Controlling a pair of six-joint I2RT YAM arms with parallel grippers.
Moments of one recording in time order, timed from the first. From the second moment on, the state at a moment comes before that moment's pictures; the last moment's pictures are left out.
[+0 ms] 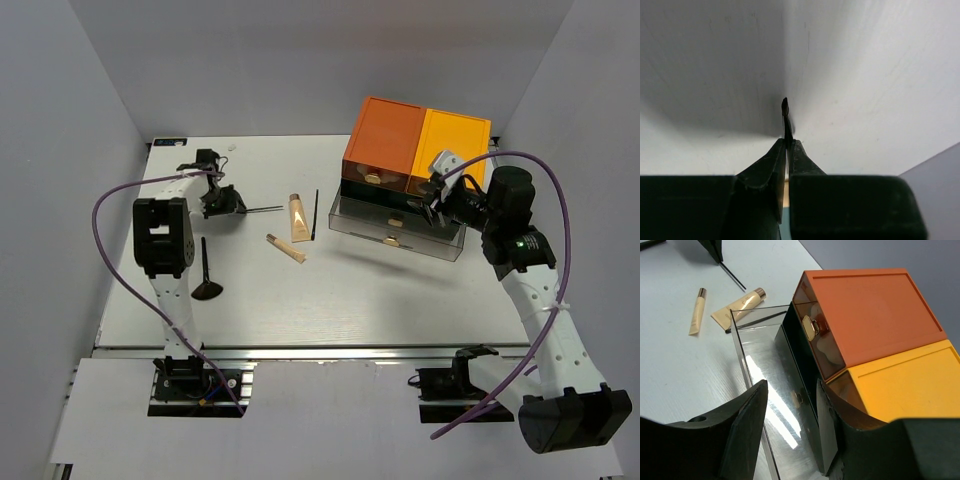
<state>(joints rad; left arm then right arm) -0.01 2.20 1.67 -0.76 0.11 -1.68 0.17 1.00 1.07 -0.34 -0.66 -0.53</state>
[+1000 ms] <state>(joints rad) -0.52 1.81 1.54 -0.54 0.32 -1.58 0.12 0.98 1.06 -0.25 -0.58 -0.45</state>
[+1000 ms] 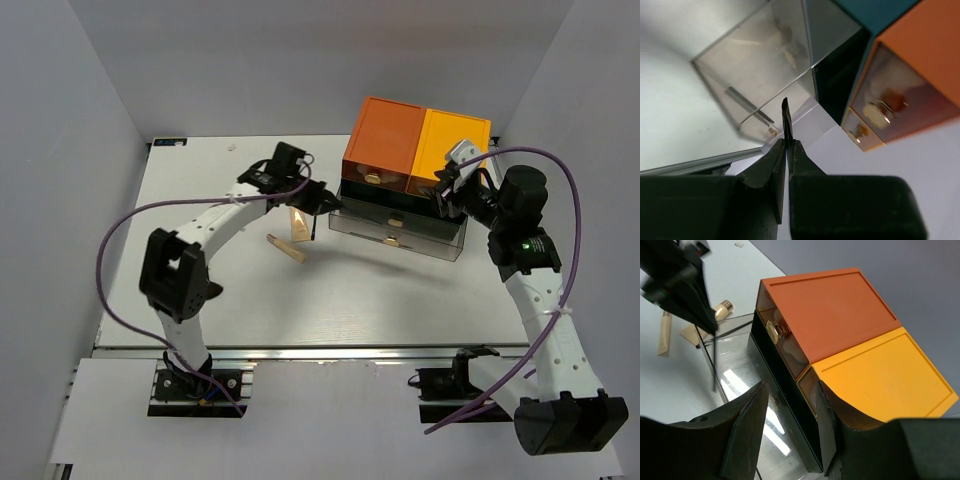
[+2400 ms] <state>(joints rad) -0.38 1.52 1.40 -0.31 0.24 -1.08 0.11 1.03 1.06 -0.35 -0.78 -0.34</state>
